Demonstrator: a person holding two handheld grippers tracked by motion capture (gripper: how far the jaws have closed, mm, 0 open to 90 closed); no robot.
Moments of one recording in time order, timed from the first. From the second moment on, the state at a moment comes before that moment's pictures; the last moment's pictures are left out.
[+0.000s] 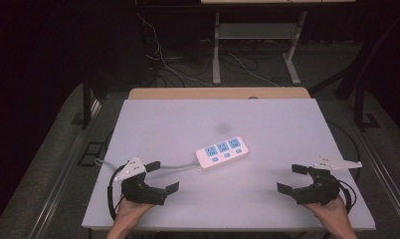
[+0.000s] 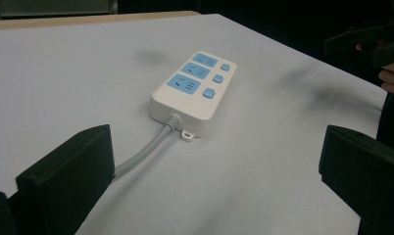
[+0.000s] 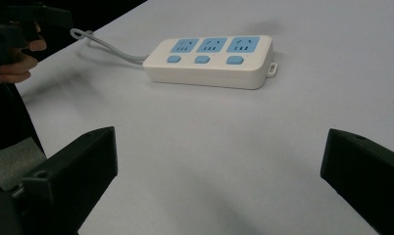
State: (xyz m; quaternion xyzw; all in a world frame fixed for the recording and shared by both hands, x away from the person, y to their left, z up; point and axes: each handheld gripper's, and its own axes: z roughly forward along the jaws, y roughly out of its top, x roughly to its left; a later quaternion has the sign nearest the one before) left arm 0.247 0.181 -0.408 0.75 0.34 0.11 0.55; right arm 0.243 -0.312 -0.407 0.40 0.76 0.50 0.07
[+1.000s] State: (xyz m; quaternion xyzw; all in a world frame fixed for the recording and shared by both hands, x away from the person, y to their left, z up) left arm 0.246 0.173 -0.398 0.77 0.34 0.11 0.53; right arm 0.245 -0.310 -0.414 0.41 0.77 0.49 0.06
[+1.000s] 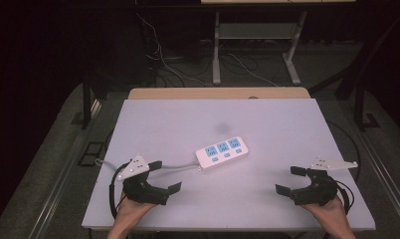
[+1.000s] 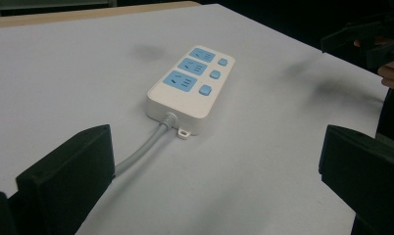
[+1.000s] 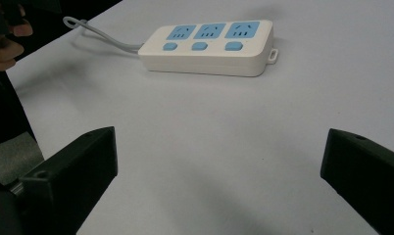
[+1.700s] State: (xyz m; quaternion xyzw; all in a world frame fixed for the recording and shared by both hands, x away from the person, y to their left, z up) left arm 0.265 0.160 -0.374 0.80 0.33 0.08 0.50; right arm 0.245 -0.313 -0.415 0.41 0.77 0.49 0.06
